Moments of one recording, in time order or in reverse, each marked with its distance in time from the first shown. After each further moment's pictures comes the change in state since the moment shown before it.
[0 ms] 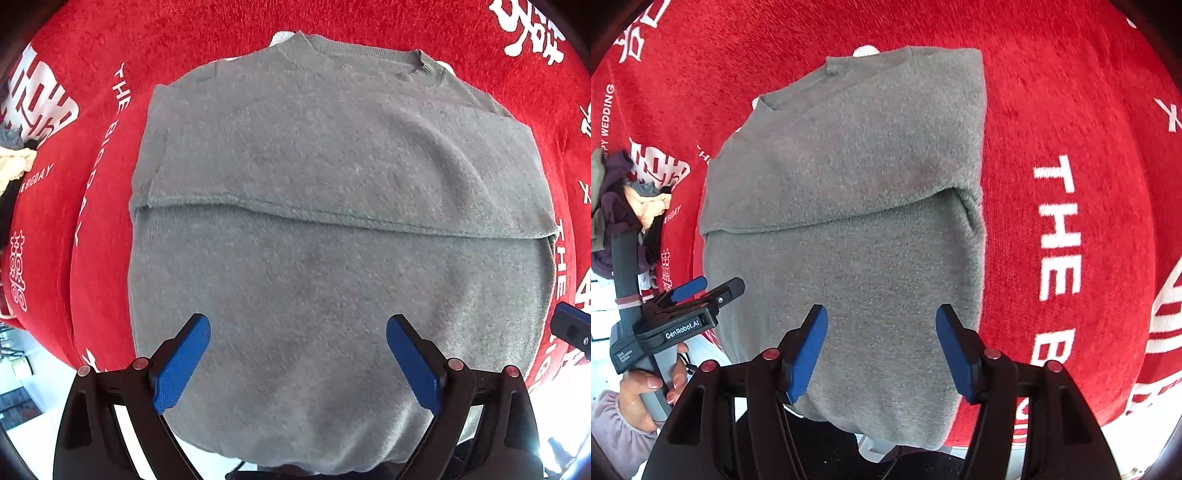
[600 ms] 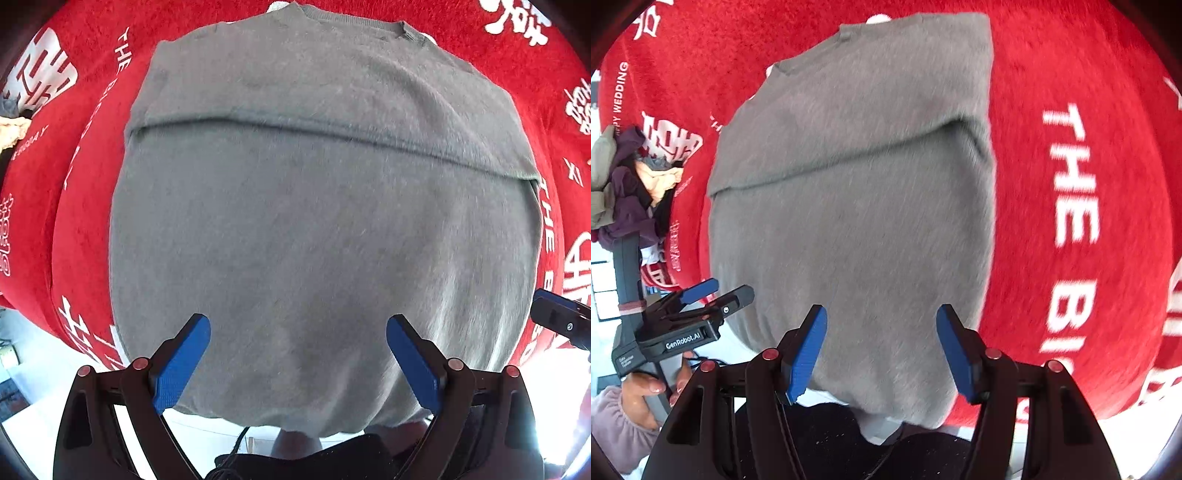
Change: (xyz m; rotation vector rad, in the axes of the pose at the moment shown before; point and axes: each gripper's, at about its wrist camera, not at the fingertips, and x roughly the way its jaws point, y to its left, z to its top) left arm -0.005 -0.004 -0.069 -0.006 0.040 -0.078; right arm 0.015 -0.004 -0.046 -0.032 0.057 0.072
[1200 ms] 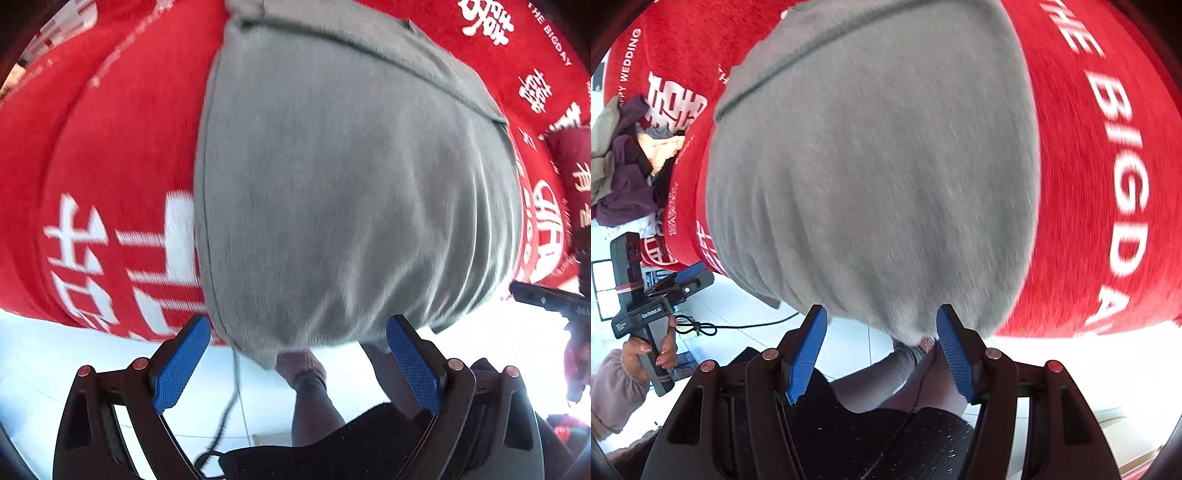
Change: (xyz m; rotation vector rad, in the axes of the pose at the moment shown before) left arm 0.016 0.136 -0.126 0.070 -0.016 -0.239; right arm 0.048 0.015 -0.121 0.027 0.030 -0.009
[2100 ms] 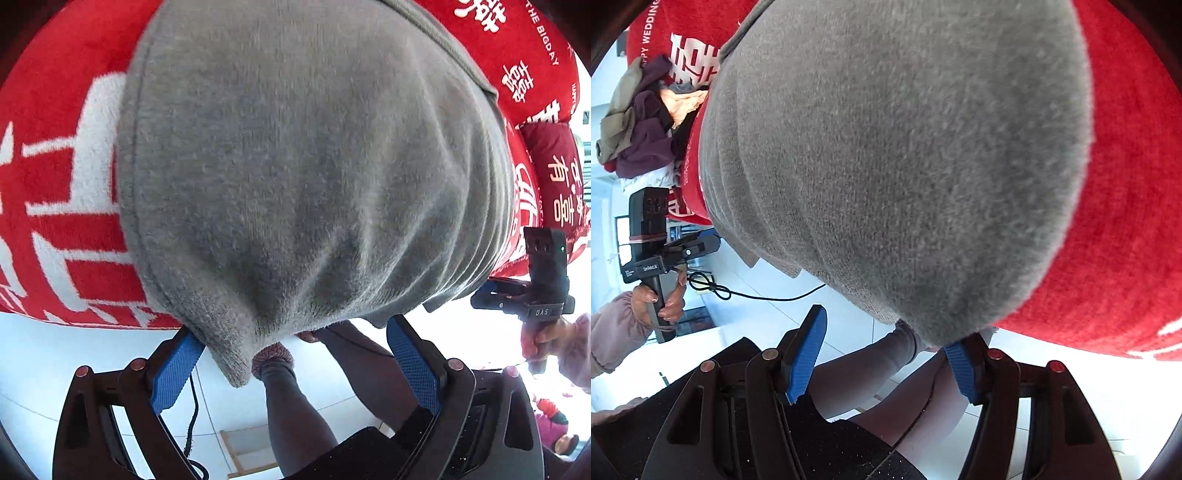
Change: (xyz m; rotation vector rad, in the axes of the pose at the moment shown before) left arm 0.075 -0.001 -0.024 -0.003 0.061 -0.168; right arm 0.067 -0.051 -0.019 -0.129 0.110 0.142
